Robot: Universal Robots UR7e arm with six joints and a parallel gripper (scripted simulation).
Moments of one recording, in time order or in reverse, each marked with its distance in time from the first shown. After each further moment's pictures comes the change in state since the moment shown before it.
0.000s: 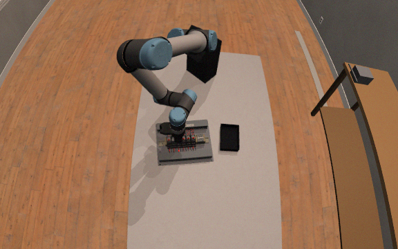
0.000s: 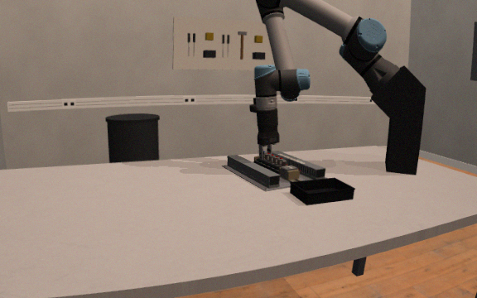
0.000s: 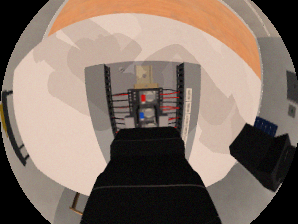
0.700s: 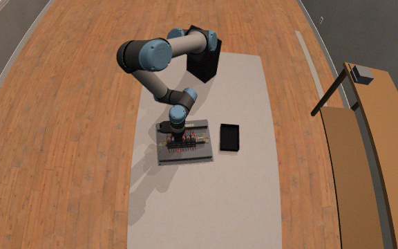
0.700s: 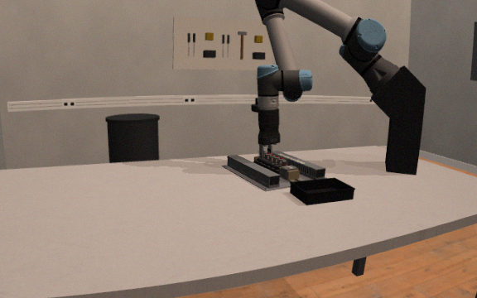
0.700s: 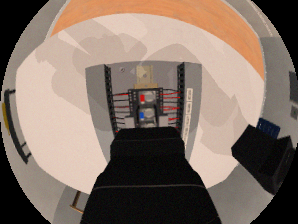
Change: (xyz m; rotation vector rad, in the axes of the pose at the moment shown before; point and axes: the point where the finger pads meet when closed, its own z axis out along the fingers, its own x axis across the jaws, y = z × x) arm 0.001 0.000 0.000 0.000 -0.035 0.000
